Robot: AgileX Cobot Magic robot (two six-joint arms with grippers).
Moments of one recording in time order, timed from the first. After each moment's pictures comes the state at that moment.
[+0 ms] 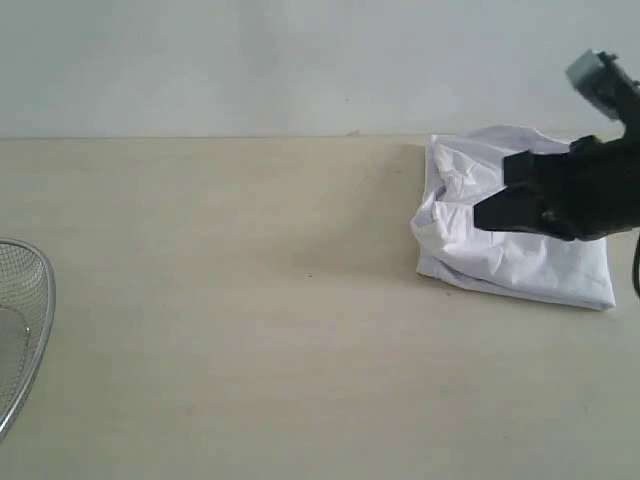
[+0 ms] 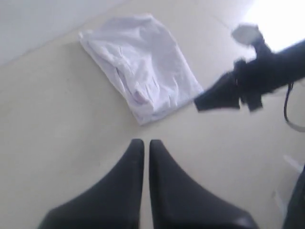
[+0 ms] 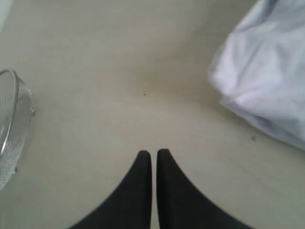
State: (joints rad) left arm -0.19 1.40 -1.54 -0.72 1.14 0.64; right arm -0.15 1.48 -0.78 1.26 0.77 -1.09
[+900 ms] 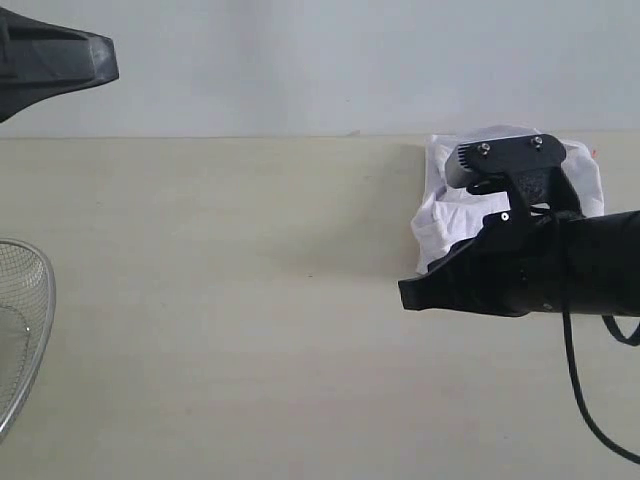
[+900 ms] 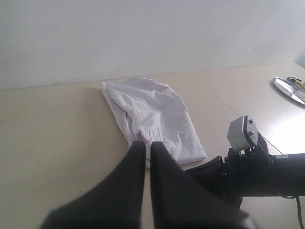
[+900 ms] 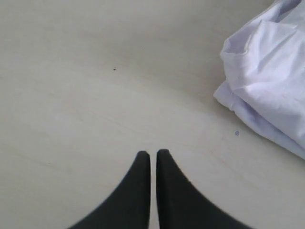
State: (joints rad) left arm -0.37 0.91 -0.76 -1.05 0.41 0.77; right arm 0.38 1.39 -0.59 1.31 0.05 -1.15
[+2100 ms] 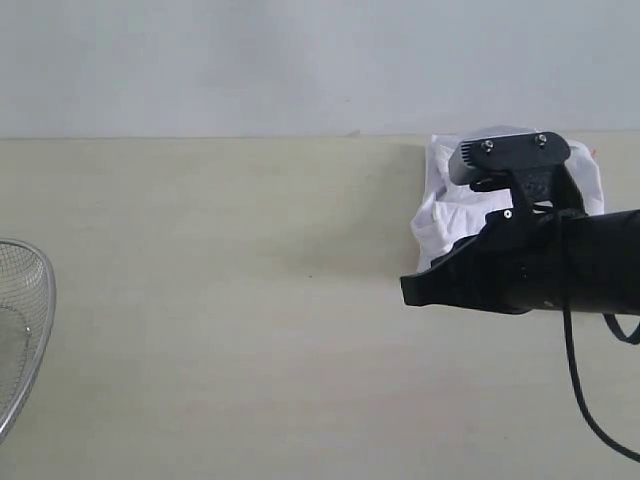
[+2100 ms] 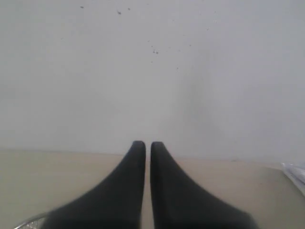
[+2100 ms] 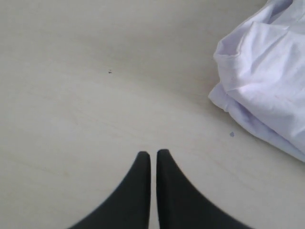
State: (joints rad) left arm 0.03 0.01 -0.08 -0.90 0.08 0.80; right arm 0.38 1.38 -0.59 1.31 0.03 -1.15
